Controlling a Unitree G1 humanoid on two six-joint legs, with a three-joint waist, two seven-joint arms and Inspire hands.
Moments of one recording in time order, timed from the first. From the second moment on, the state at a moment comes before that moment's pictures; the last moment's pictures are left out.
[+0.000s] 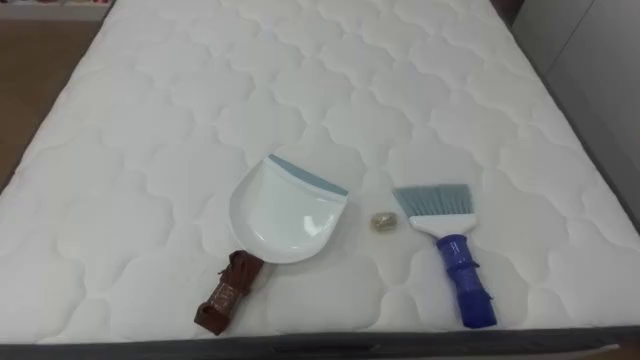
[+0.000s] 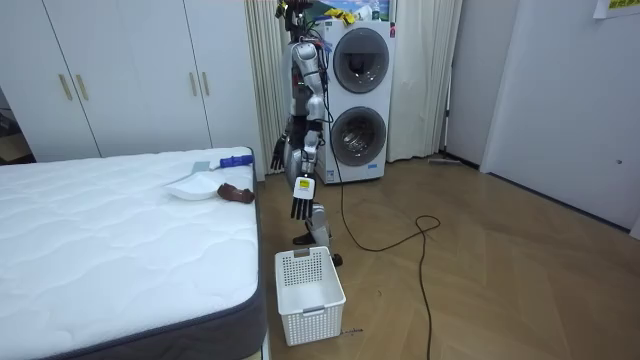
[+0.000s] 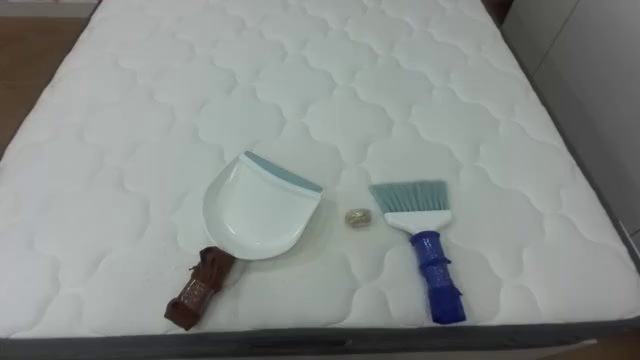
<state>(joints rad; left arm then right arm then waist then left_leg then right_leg) 0.21 0.20 0.04 1.12 0.32 0.02 0.11 0.10 -0.24 0.05 1.20 0.00 -0.07 0.04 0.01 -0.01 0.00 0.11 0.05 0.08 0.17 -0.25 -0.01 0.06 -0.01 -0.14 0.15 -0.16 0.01</state>
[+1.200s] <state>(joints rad) 0.15 0.21 0.03 0.73 0.25 -0.17 0.46 0.08 -0.23 0.10 1.20 0.00 -0.11 0.00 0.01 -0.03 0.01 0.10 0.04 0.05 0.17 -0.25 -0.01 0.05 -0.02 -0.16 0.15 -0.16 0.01</state>
